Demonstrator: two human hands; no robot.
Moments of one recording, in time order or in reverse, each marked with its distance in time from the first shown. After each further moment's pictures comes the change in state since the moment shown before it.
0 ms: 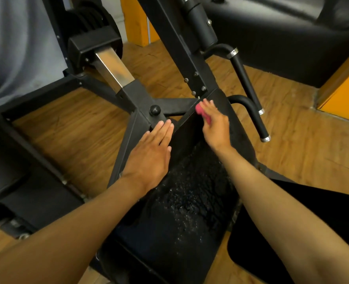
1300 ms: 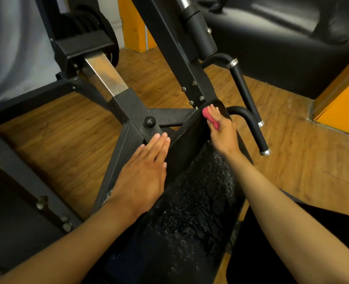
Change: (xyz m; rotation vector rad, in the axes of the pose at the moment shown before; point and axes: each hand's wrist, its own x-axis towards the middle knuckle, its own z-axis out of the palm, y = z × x) left_hand 0.002 0.000 0.003 0.009 -0.006 0.004; right_hand 0.031 0.024 -0.015 0.113 -0.081 0.054
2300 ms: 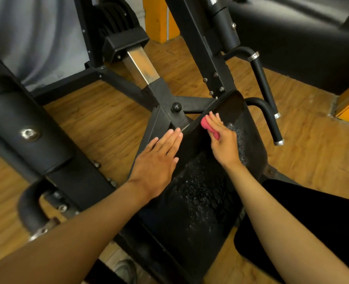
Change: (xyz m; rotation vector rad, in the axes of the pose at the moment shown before) left_hand -0.054 -0.006 -0.026 0.128 -0.111 -0.005; right_hand -0.089 -0.066 0.021 0.068 -0.087 -0.051
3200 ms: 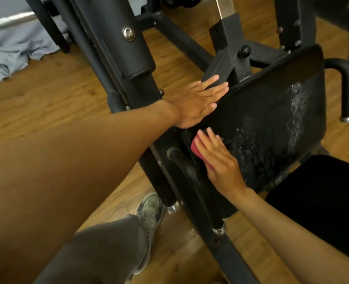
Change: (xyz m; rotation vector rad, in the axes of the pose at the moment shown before) left_hand -0.038 -0.050 -0.030 -0.094 -0.206 0.138; right_hand -0.197 -0.058 0.075 -0.192 -0.229 -0.664
